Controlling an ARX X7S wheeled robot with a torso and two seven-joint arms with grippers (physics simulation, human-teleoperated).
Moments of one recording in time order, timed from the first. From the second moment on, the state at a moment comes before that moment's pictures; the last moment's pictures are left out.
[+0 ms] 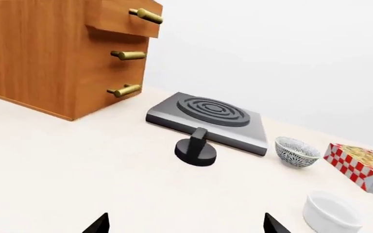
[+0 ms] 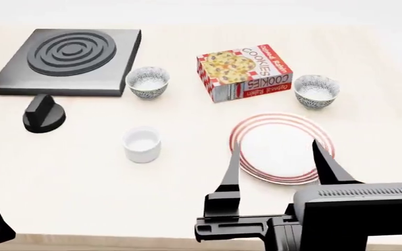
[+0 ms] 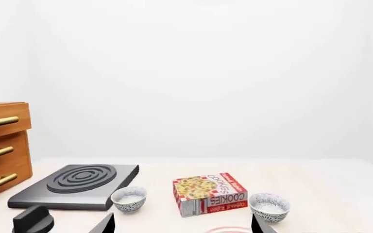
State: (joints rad) left arm -0.16 -0.21 -0.20 0.08 -0.39 -0.24 -0.12; right arm 0.28 0.19 -0.02 -0.86 0.39 0.88 0.22
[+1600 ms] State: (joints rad) left arm -0.15 -0.23 -0.17 0.08 -0.43 -0.23 -0.15; right arm 0.27 0.26 -0.07 -0.84 0.46 0.87 0.23
